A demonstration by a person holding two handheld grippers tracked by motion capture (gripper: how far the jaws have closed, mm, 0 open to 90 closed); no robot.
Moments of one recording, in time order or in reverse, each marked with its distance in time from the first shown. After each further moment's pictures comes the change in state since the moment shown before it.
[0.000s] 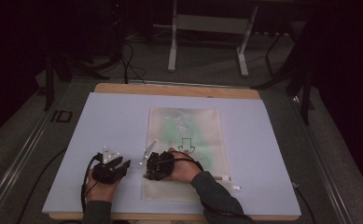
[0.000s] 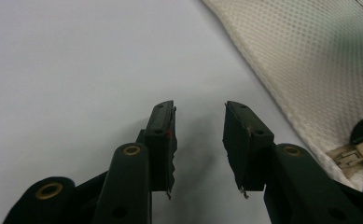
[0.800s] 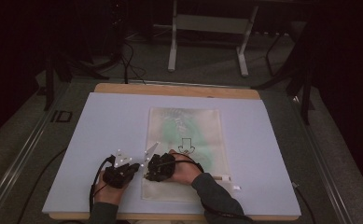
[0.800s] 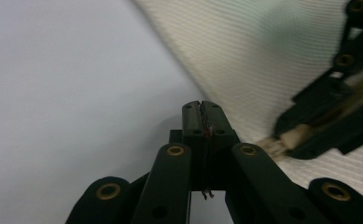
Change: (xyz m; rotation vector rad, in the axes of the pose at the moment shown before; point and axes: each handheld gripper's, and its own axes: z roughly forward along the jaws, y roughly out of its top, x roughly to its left) left arm -0.028 0.004 0.005 0.027 -0.136 0.098; right arm 0.003 -0.007 0.003 -0.023 -0.014 -0.019
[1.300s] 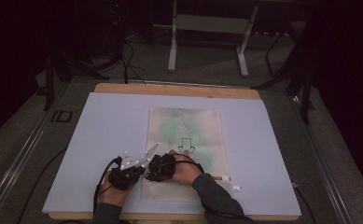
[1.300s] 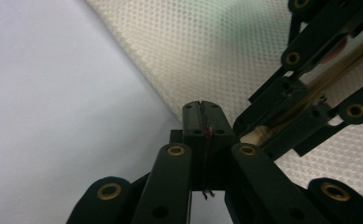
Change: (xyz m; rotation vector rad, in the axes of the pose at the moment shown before) left arm -0.012 0.002 0.005 0.002 -0.042 0.047; right arm 0.000 -0.002 0.000 -0.013 -0.007 -0.013
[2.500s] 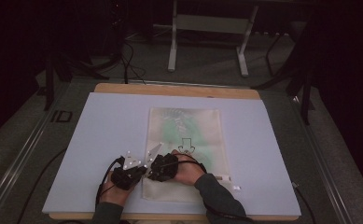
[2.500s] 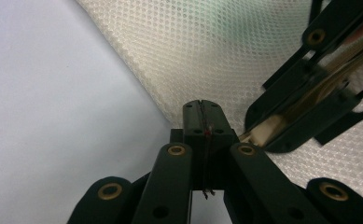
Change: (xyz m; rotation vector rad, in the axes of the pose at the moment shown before) left arm -0.001 0.000 0.008 0.007 -0.011 0.024; right arm 0.002 -0.005 -0.008 -0.002 -0.022 -0.001
